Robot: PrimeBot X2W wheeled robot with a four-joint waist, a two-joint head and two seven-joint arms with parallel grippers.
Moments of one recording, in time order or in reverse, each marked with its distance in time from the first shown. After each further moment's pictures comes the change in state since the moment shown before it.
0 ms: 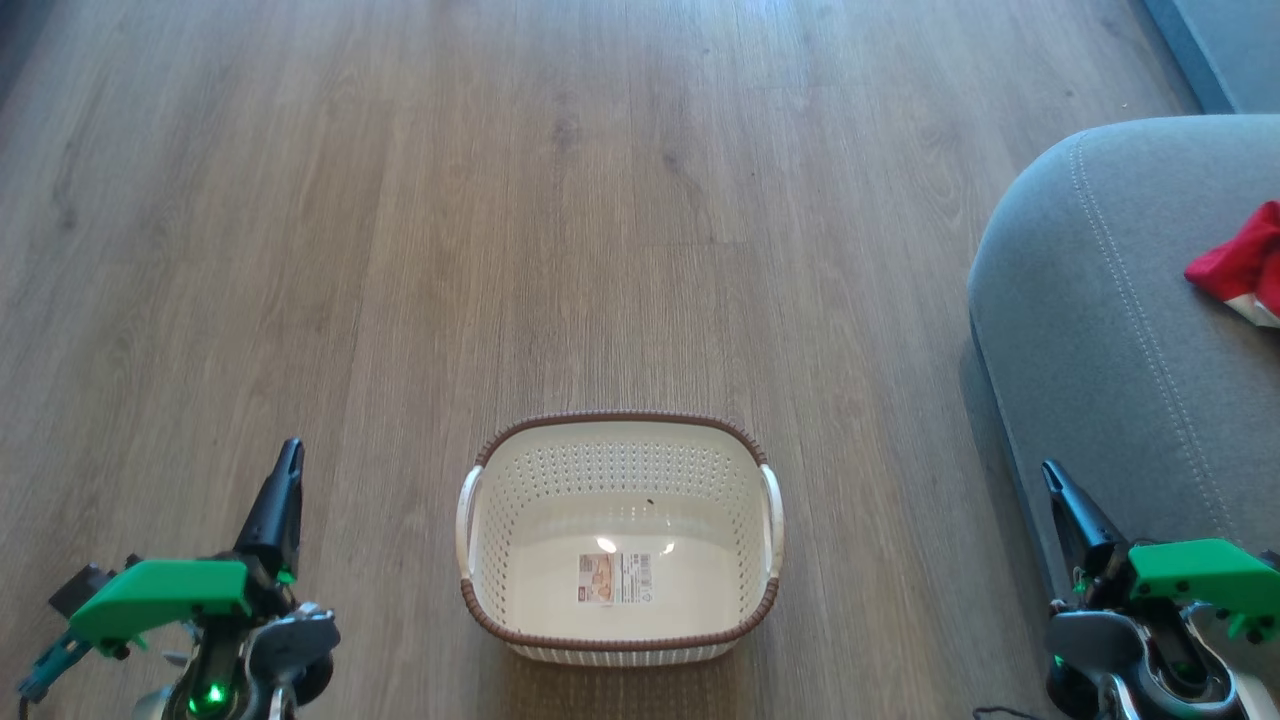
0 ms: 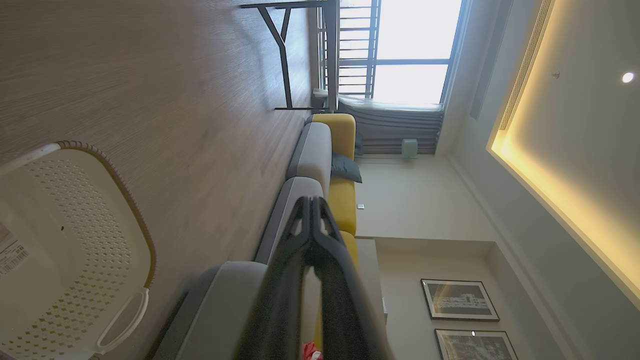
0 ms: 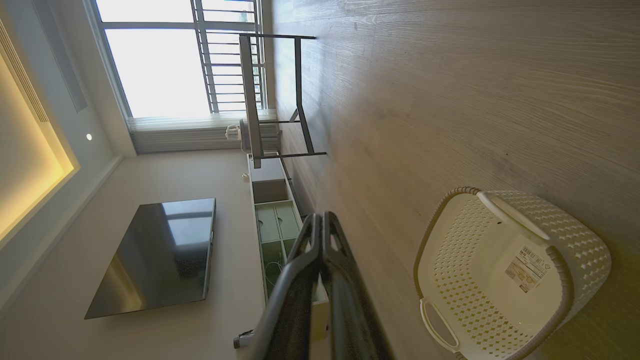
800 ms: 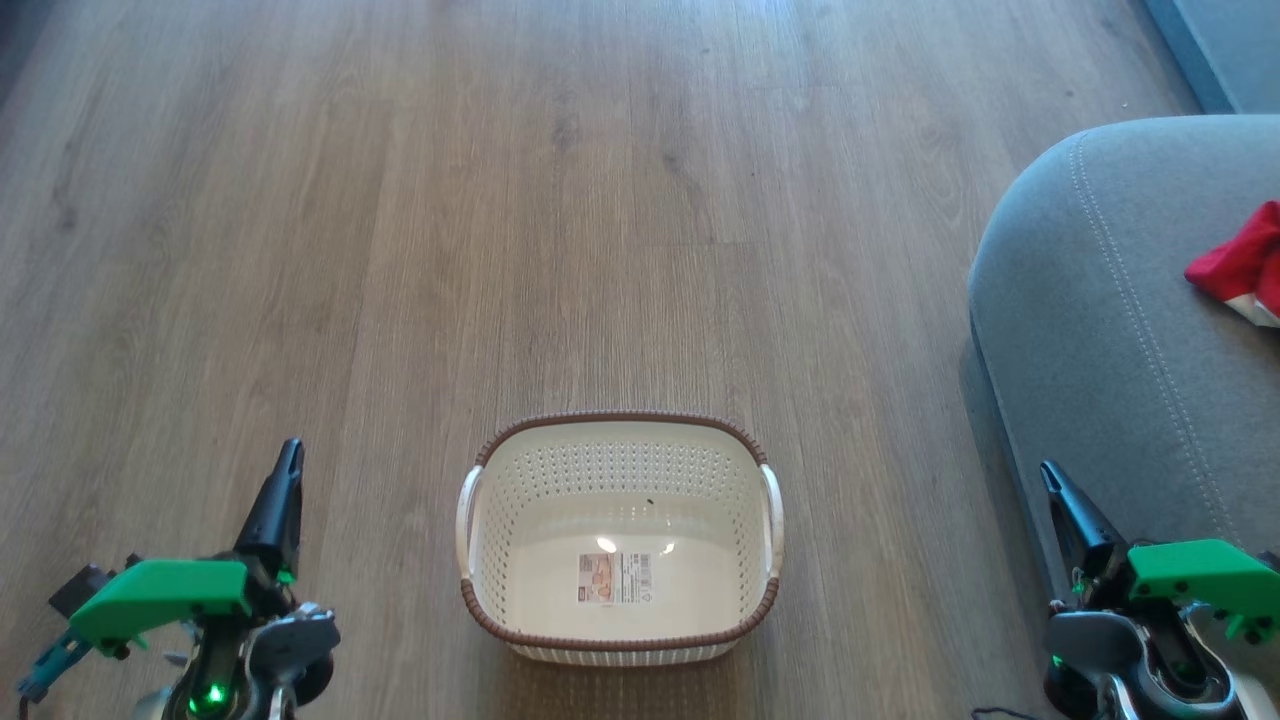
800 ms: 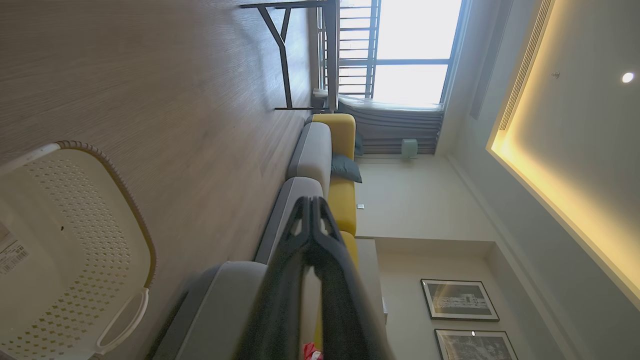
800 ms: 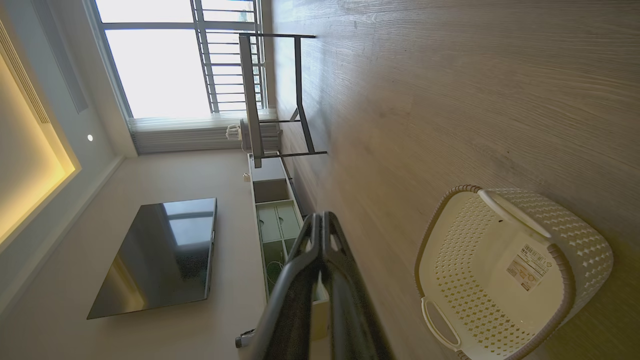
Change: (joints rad) left arm 0.000 0.000 0.000 0.000 0.000 0.000 0.000; right arm 0.000 0.006 -0.007 0.000 -0.001 0.000 0.007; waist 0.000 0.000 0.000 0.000
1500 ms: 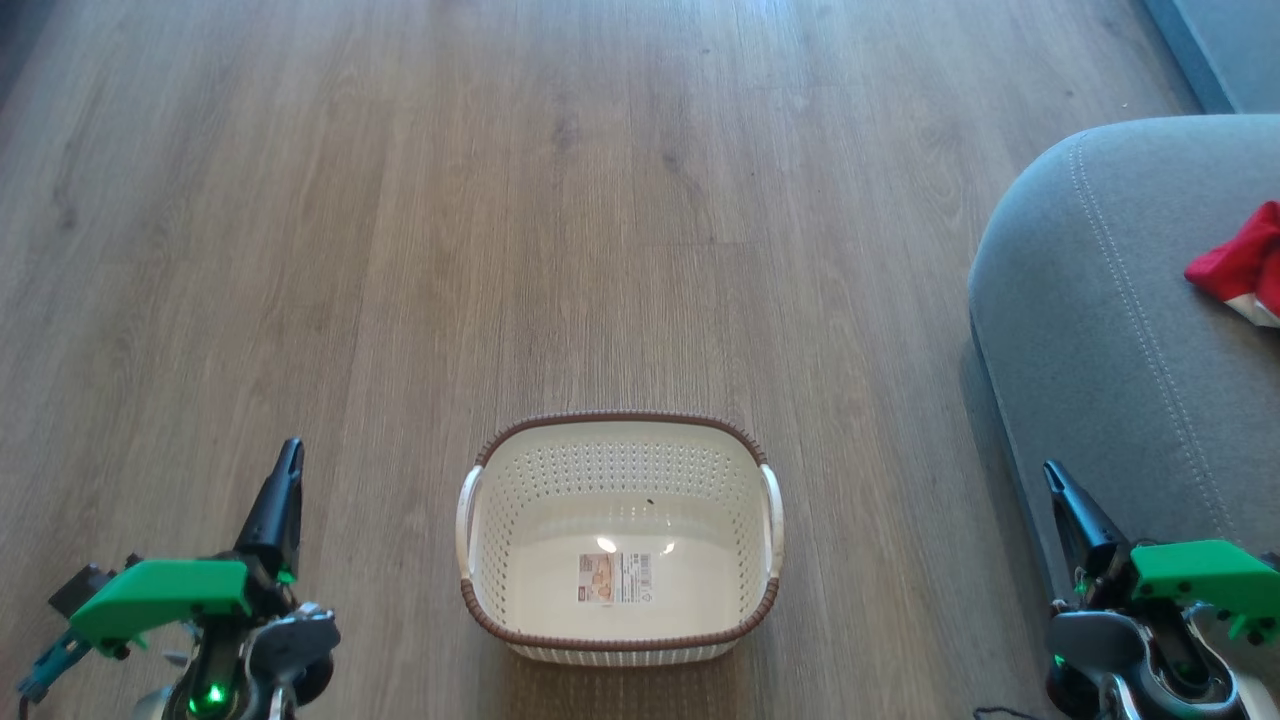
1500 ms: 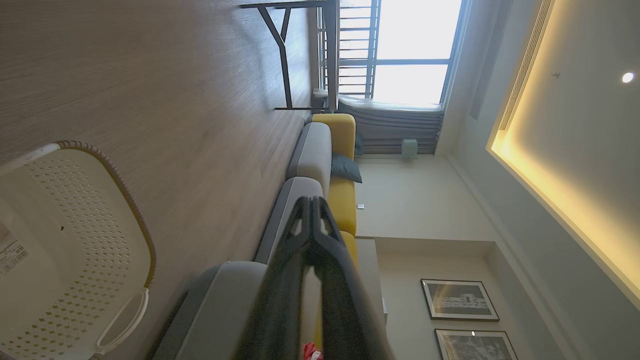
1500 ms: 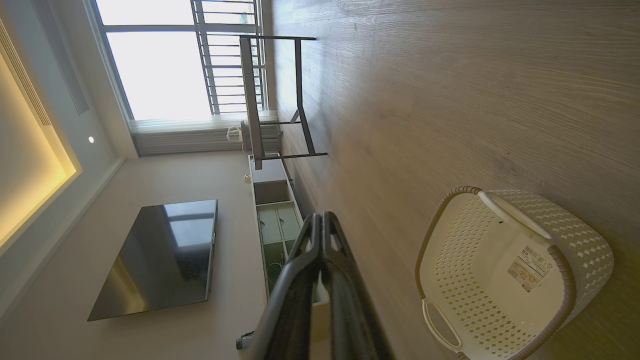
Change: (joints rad) left arm 0.000 0.000 0.000 0.000 0.000 0.000 0.000; right arm 0.000 0.002 -0.006 0.000 0.000 0.000 0.000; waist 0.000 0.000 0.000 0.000
